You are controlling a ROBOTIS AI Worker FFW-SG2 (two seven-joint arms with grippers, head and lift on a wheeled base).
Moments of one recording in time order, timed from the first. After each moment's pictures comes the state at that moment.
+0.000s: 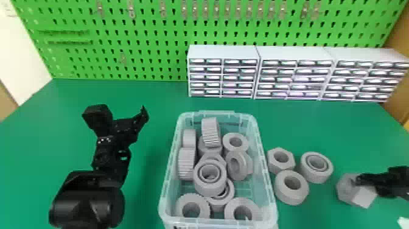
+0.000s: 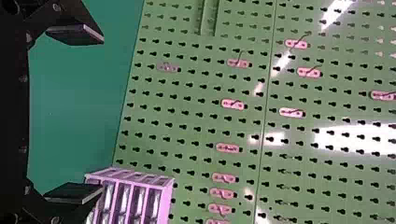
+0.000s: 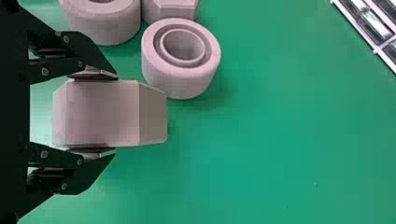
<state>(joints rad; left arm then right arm) -0.14 0.10 -0.05 -1.40 0.23 -0.07 0.12 -0.35 -0.43 -0.37 -1.38 -0.25 1.57 0.48</state>
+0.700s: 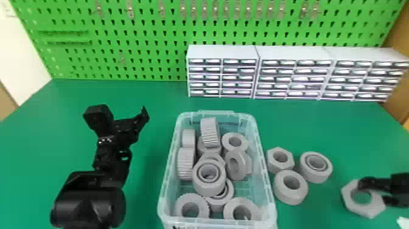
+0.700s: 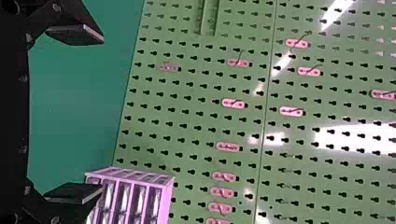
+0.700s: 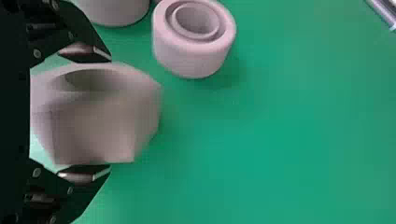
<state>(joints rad) -0.14 0.10 -0.05 -1.40 0.23 -0.07 0.12 -0.34 -0.44 -0.38 -1.37 -0.24 1.57 0.48</state>
